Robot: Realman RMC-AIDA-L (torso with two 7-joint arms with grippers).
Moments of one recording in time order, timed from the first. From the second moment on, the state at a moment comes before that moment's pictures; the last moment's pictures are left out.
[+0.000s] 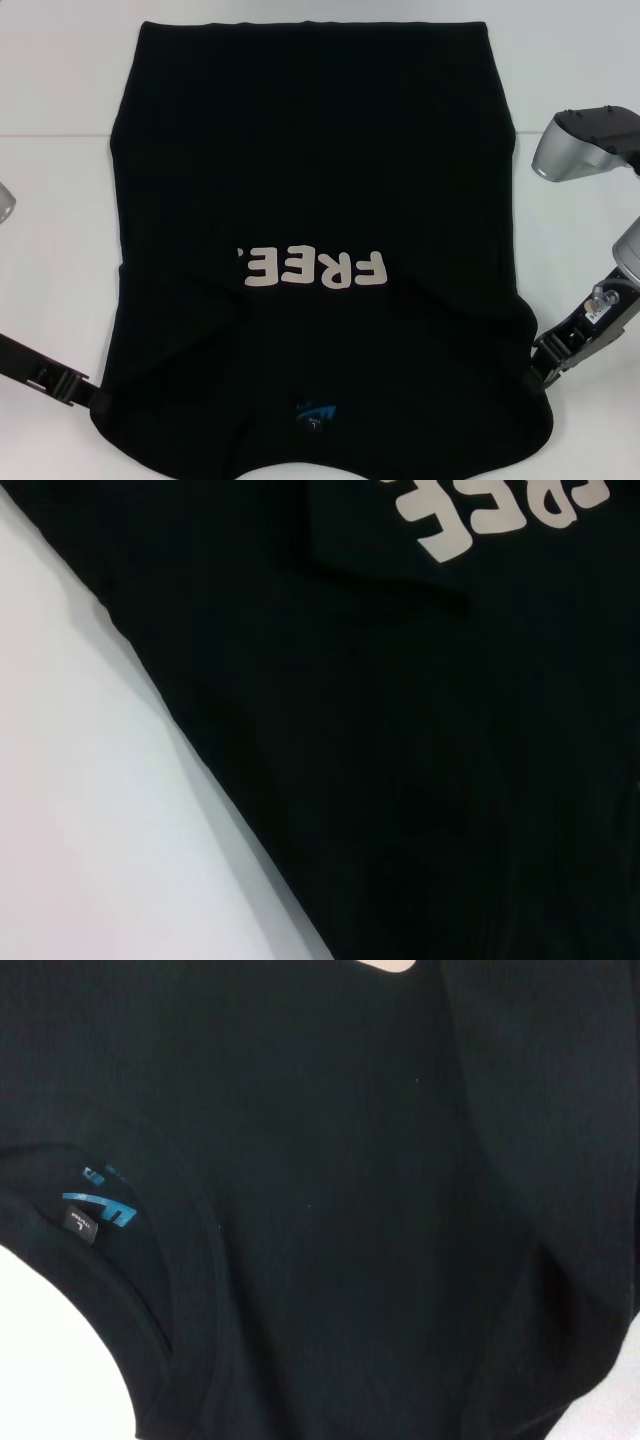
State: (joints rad) left arm -0.61 -2.01 0.74 0.95 2.70 1.71 -2.25; right arm 0.92 2.03 -0.99 -0.78 -2.77 -1.69 2.59
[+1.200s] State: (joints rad) left arm -0.62 -2.00 0.74 0.93 2.69 1.72 -2.25; right arm 0.90 1.98 -0.97 -0.78 -2.76 -1.75 2.56
